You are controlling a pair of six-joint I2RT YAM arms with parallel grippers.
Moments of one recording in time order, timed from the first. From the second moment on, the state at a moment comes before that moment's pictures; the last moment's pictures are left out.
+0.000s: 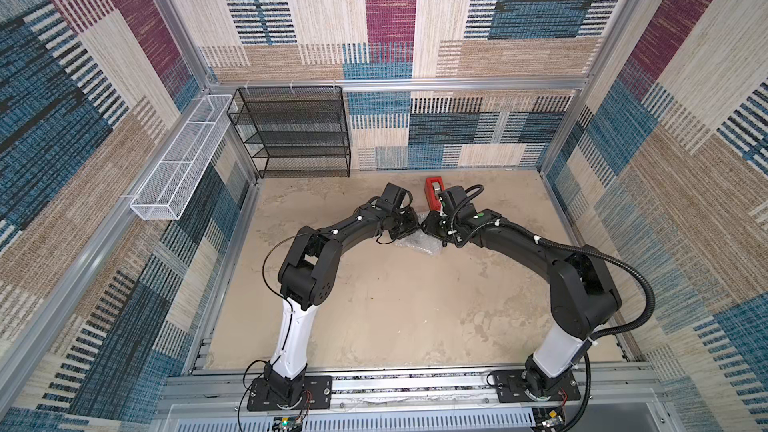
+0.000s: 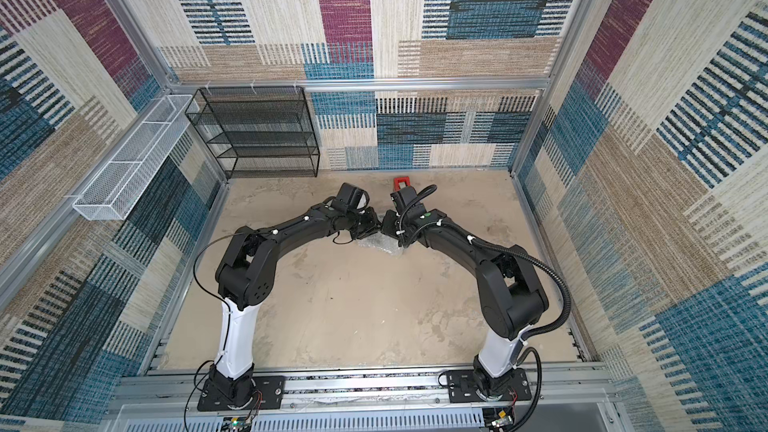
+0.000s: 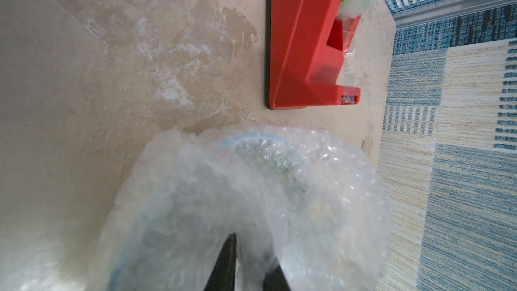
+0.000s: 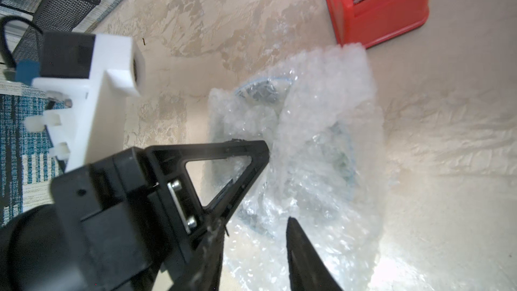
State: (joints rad) left arm -0.57 2.15 1.63 -0.33 0.35 -0.89; right arm 0.49 1.73 1.27 -0.39 -0.10 0.78
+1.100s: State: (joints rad) left arm -0.59 2.24 1.80 -0.52 0.35 -0.75; right arm 0.20 2.07 1.69 -0.45 -0.24 0.47
